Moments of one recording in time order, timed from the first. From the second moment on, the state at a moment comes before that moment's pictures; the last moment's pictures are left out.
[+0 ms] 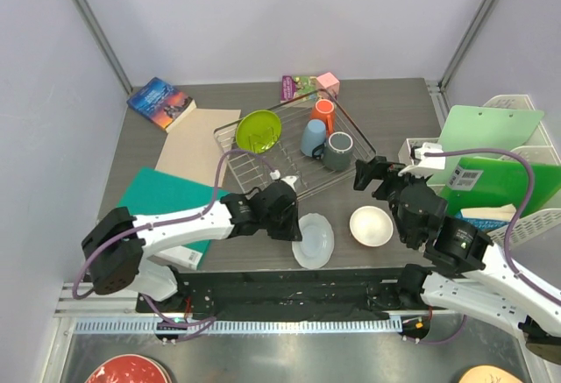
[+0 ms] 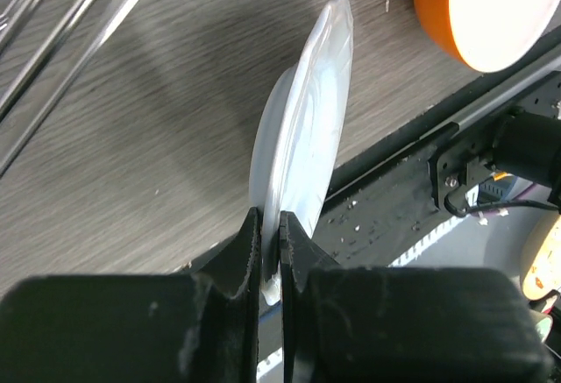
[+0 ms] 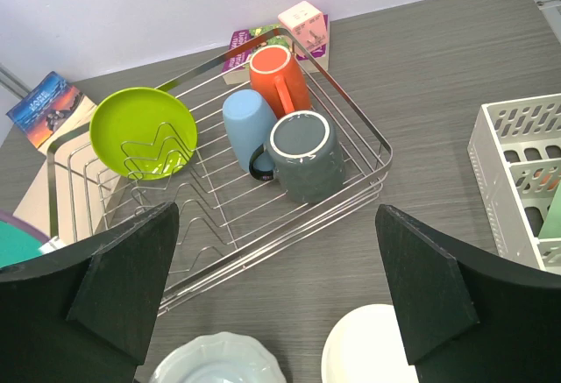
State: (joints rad) left arm -1.05 1.40 0.89 -0.36 0.05 -0.86; right arm 0.97 0.63 0.85 -0.41 0.89 0.44
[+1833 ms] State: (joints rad) left arm -0.67 1.48 1.30 -0.39 -0.38 0.00; right arm 0.97 0.60 0.78 -0.45 0.89 0.47
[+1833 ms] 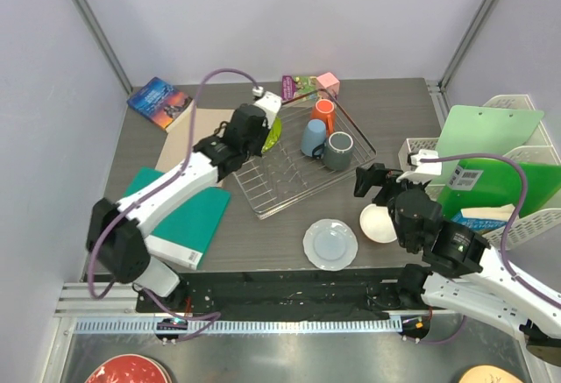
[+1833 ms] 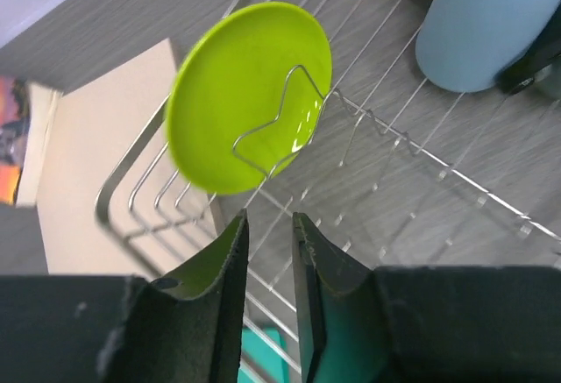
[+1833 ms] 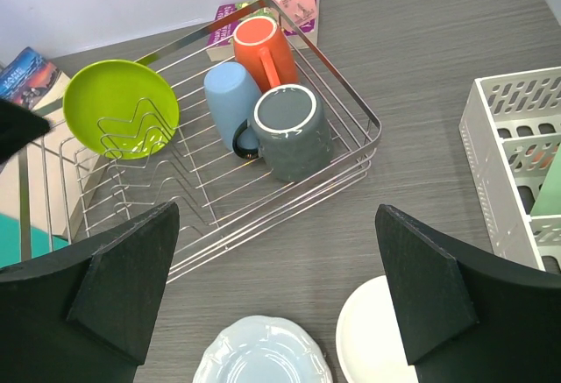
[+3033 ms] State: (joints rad) left arm -0.36 1.76 1.32 -0.09 0.01 0.28; right arm 0.97 0.64 0.76 -0.44 0.89 0.44
